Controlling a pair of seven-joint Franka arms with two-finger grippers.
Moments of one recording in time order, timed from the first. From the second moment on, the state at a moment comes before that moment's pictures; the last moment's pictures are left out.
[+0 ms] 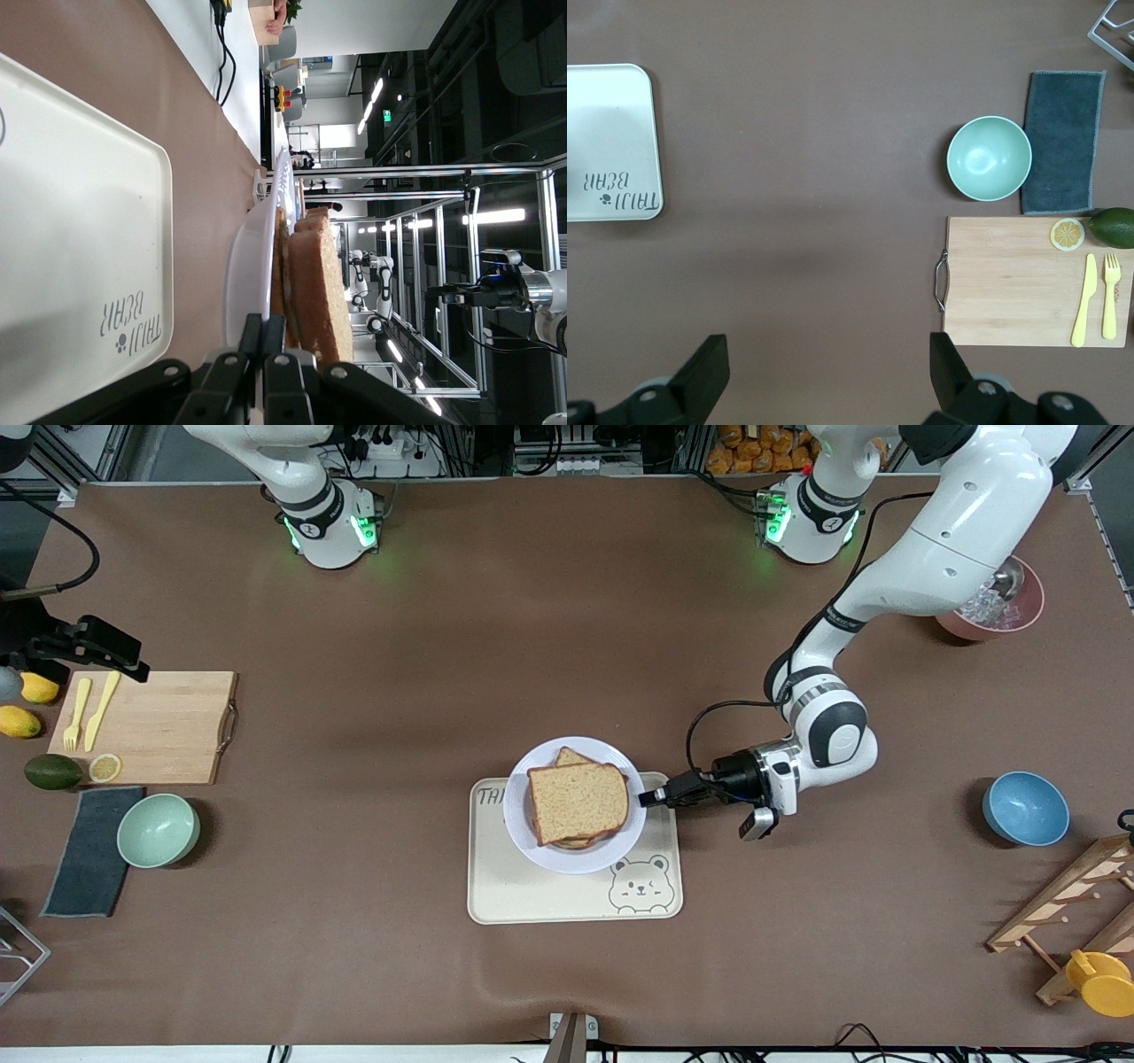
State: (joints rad) left arm 0.08 0.73 -0.42 -1.81 -1.77 2.11 1.08; right arm -0.05 0.06 0.05 -1.47 0.02 1.52 -0.01
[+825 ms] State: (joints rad) left arm 0.02 0.85 -0.35 -1.69 -1.73 2.12 1.07; right arm -0.05 0.08 0.05 -1.47 0.02 1.52 -0.01
